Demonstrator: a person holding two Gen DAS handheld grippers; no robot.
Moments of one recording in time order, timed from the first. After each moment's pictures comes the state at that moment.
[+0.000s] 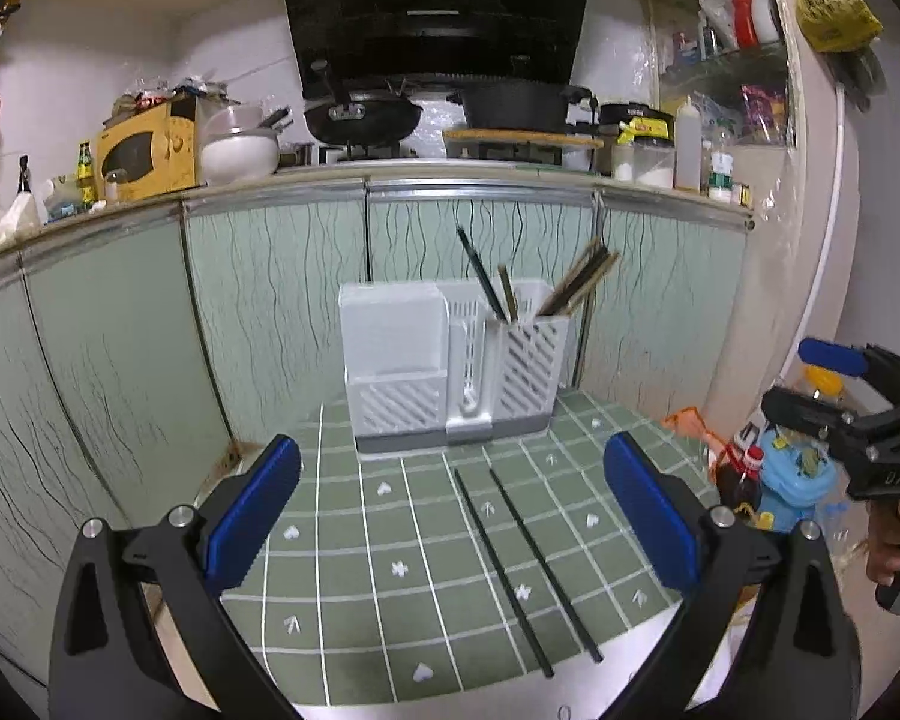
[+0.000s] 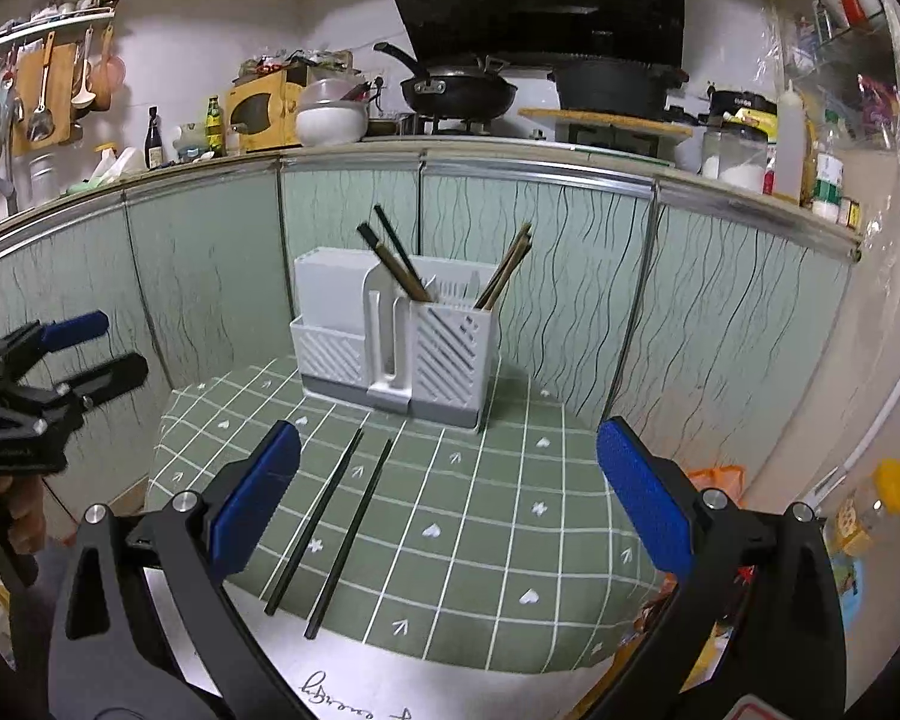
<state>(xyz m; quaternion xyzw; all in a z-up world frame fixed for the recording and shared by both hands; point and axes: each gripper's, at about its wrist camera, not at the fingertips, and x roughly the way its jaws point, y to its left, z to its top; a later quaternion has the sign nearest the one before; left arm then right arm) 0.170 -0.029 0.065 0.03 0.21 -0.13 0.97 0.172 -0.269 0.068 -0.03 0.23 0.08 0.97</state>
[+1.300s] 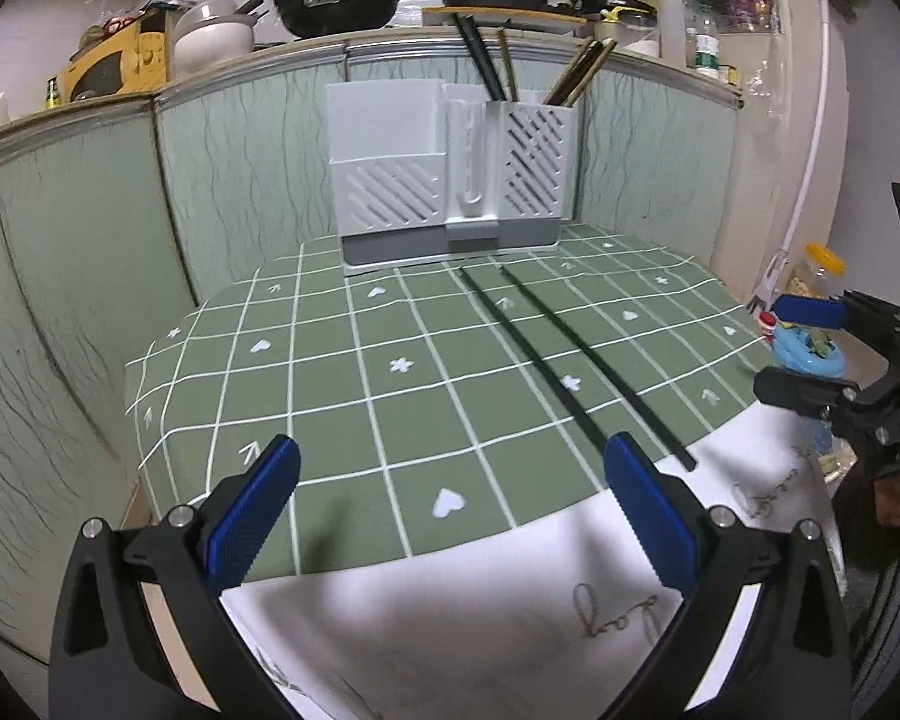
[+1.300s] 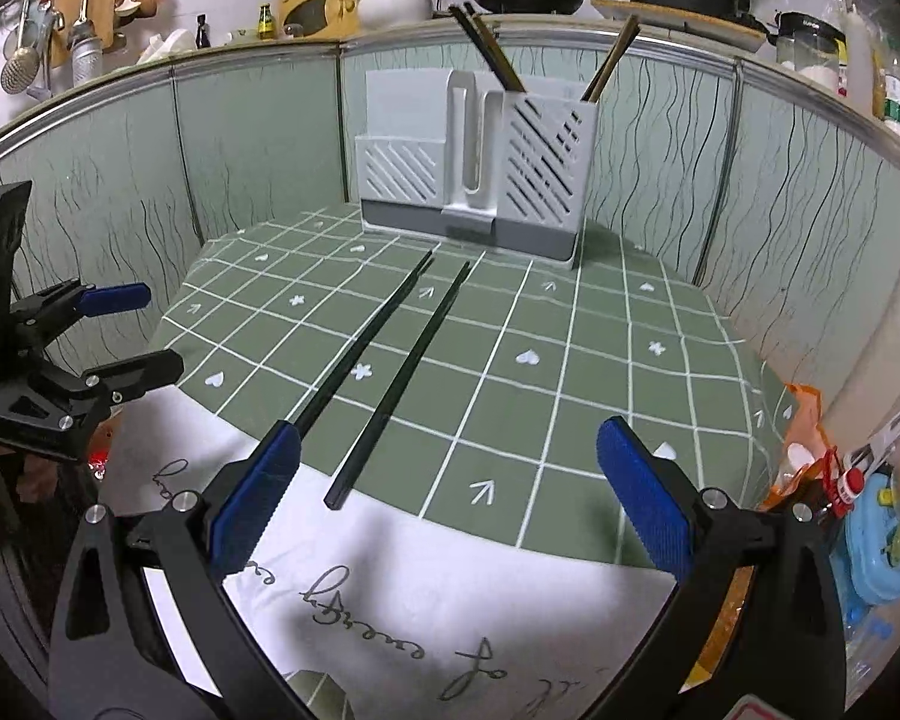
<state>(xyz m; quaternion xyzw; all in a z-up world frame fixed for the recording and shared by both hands) 0.159 -0.007 -0.078 0.06 0.30 -0.15 0.94 0.168 -0.231 -0.078 -0.05 0.32 0.15 0.94</state>
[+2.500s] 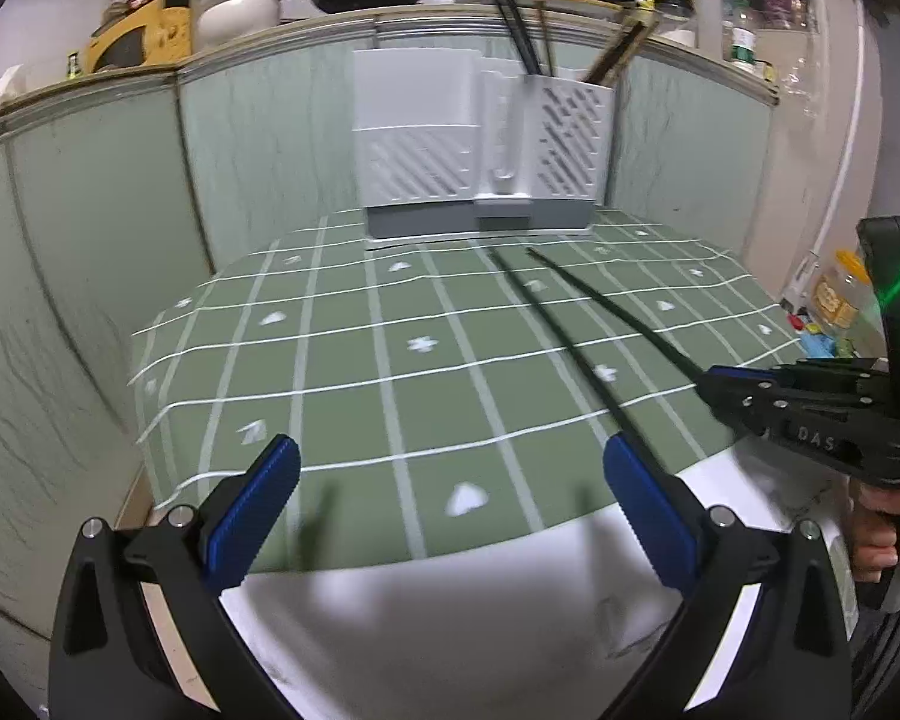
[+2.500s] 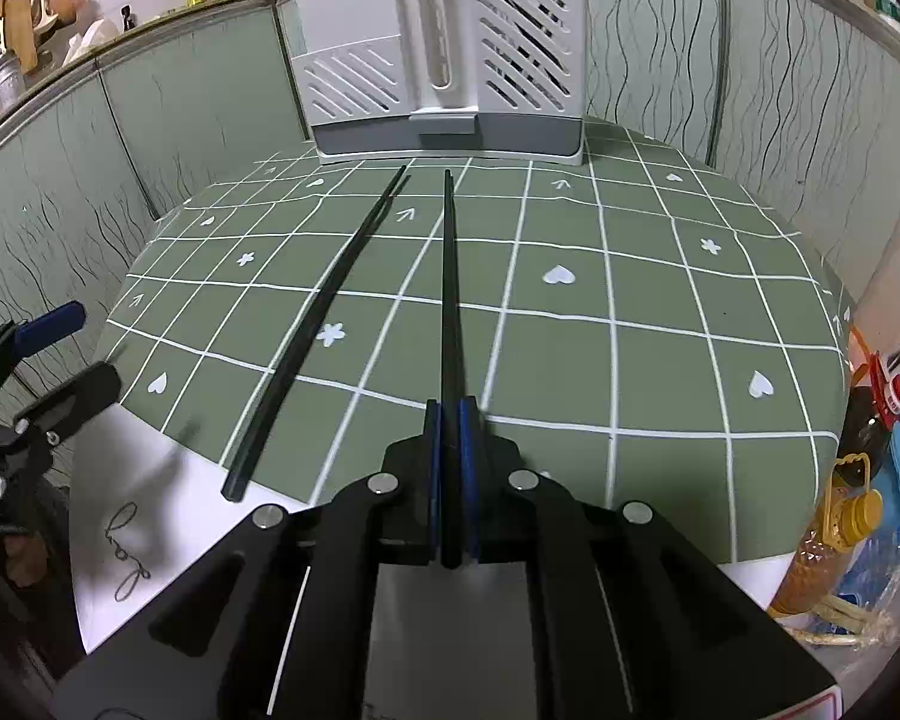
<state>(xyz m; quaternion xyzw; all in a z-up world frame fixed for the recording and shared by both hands) 0.172 -0.014 -0.091 0.05 0.32 -0.13 0.94 0.213 -0.224 -0.124 0.02 0.40 0.11 0.91</state>
